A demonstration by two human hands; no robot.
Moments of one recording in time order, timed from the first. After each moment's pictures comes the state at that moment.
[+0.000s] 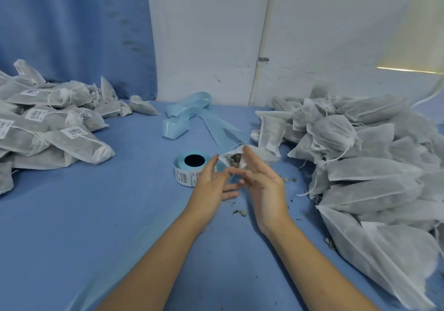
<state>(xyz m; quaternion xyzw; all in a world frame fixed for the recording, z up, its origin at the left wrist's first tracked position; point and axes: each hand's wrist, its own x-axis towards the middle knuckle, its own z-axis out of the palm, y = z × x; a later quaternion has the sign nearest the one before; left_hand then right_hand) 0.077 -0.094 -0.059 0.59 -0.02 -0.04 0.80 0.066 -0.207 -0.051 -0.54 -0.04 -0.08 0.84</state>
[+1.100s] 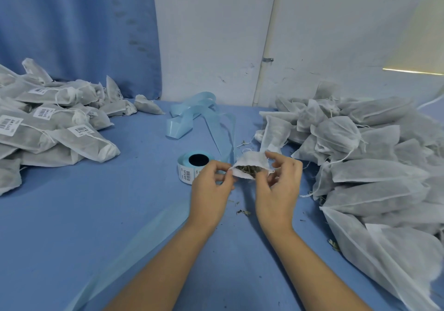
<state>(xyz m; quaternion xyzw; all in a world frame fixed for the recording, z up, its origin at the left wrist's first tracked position) 0.067 -0.095 -0.064 0.72 -0.03 0.16 0.68 0.066 -0.205 -0.062 -0.74 -0.01 -0.39 0.55</state>
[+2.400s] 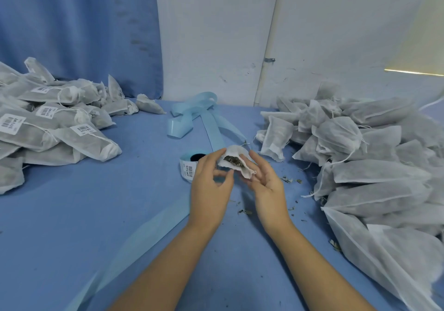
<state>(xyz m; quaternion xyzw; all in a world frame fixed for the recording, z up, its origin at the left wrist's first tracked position) 0.068 -0.094 -0.063 0.73 -0.05 0.25 0.63 0.070 -0.203 -0.064 -0.62 -0.09 -0.10 0.77</state>
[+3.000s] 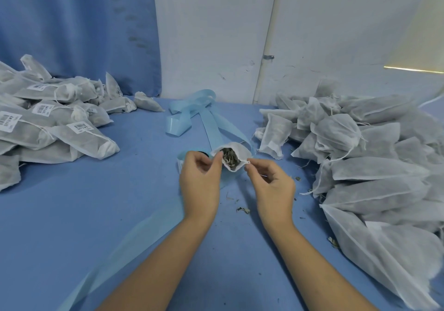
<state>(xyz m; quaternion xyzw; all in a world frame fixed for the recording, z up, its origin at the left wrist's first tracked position) 0.072 -0.092 -0.052 0.68 0.10 0.26 0.68 0.065 -0.206 -0.060 -0.72 -0.02 -0.27 0.64</state>
